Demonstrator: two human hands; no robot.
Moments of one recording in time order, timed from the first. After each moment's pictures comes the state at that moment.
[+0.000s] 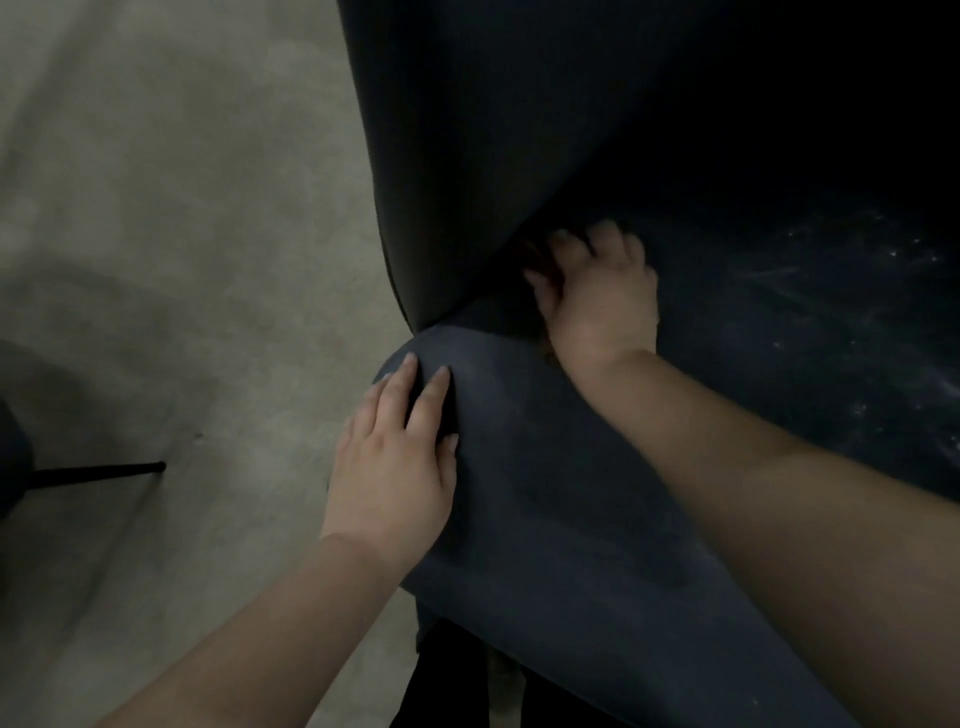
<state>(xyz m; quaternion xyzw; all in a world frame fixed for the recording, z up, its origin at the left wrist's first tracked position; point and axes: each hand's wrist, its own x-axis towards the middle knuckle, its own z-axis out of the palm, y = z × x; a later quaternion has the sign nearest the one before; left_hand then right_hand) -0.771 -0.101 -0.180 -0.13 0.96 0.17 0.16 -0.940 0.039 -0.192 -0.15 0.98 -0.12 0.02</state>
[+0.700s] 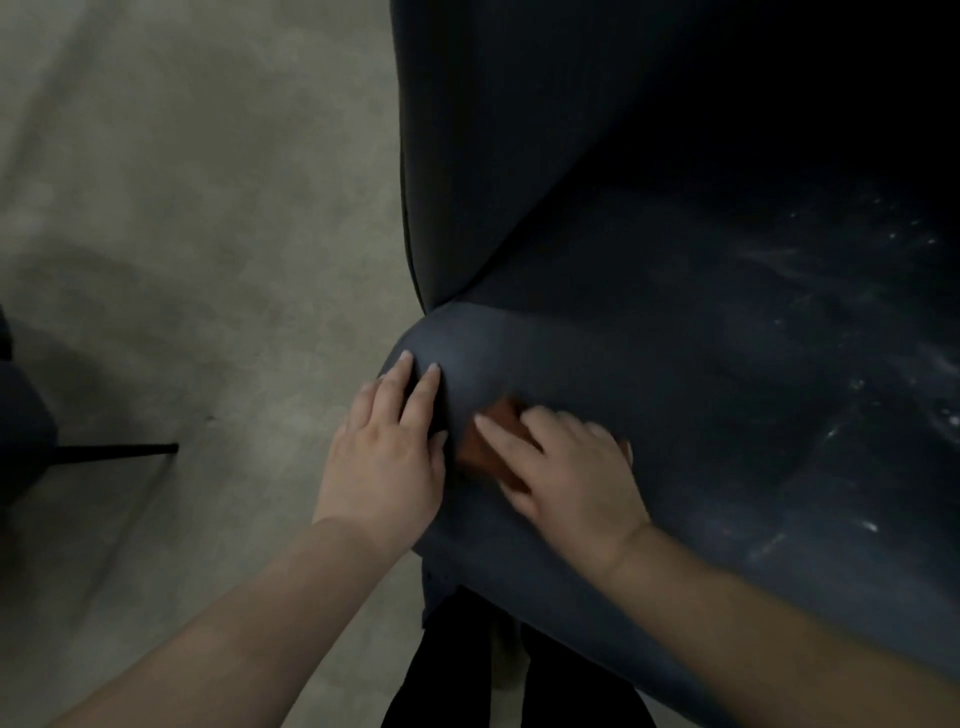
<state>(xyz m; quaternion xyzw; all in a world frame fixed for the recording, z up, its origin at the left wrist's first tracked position) -0.749 -0.113 -0.173 -0.11 0.96 0.15 0.19 -0.797 0.067 -0.171 -0.36 0.92 -0.15 0.11</state>
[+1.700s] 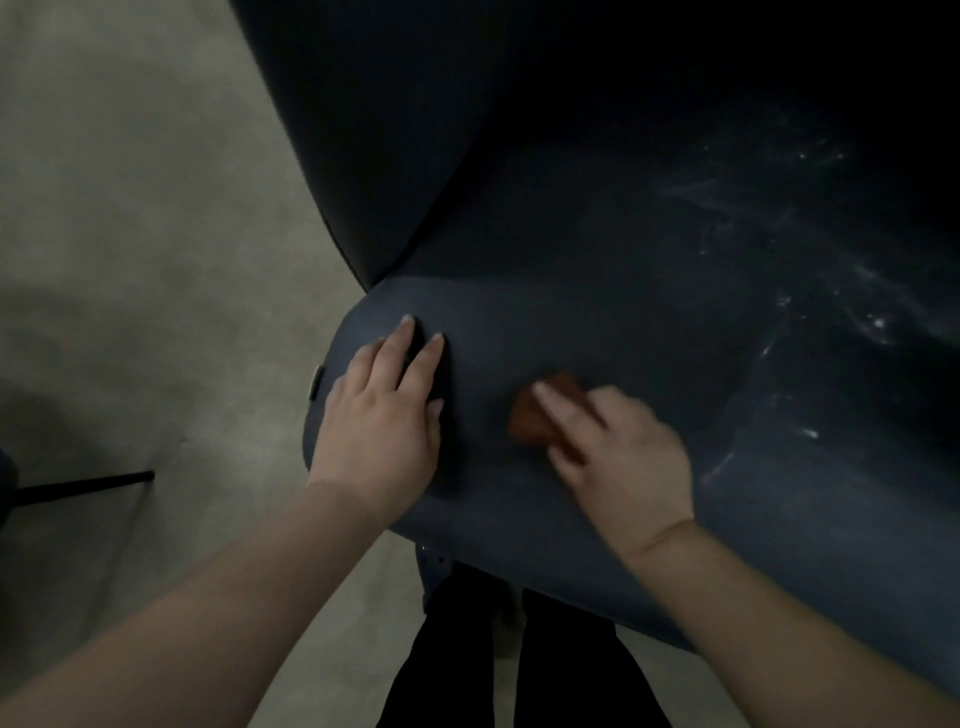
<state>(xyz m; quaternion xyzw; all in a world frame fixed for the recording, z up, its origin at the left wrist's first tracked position) -0.765 -0.084 -0.167 -0.01 0.98 0.13 0.17 -0.765 0.142 -0.183 -0.17 0.98 -0.12 0.04</state>
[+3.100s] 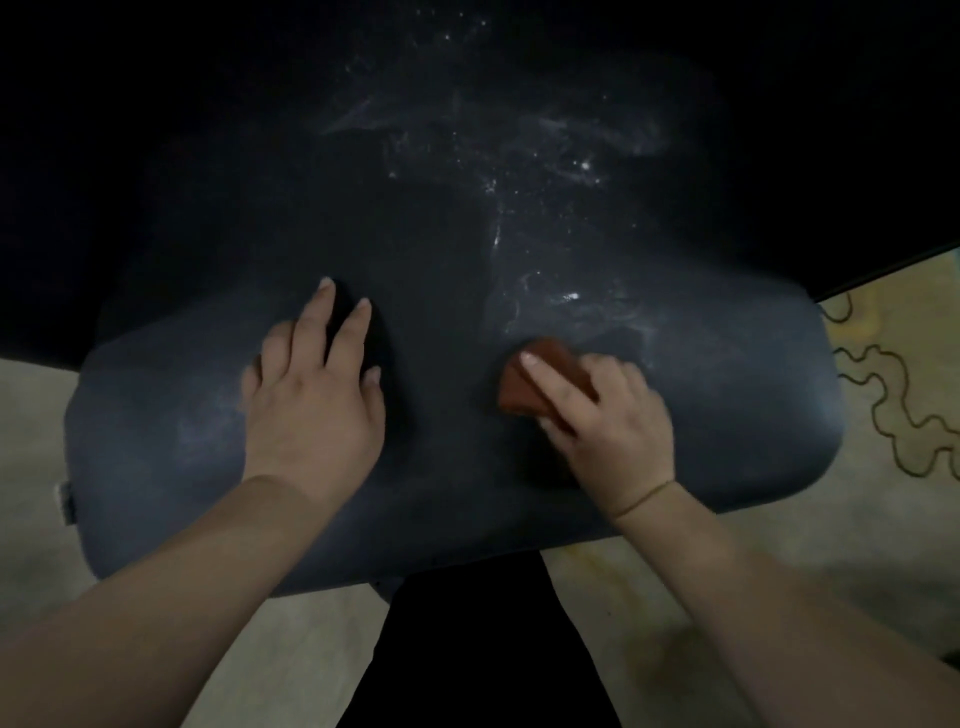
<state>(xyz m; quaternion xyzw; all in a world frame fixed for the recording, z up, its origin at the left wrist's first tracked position) -0.790 0.040 -0.174 0.16 0.98 0.12 0.10 -0.689 0.271 -0.193 0.02 0.99 -0.07 -0.08</state>
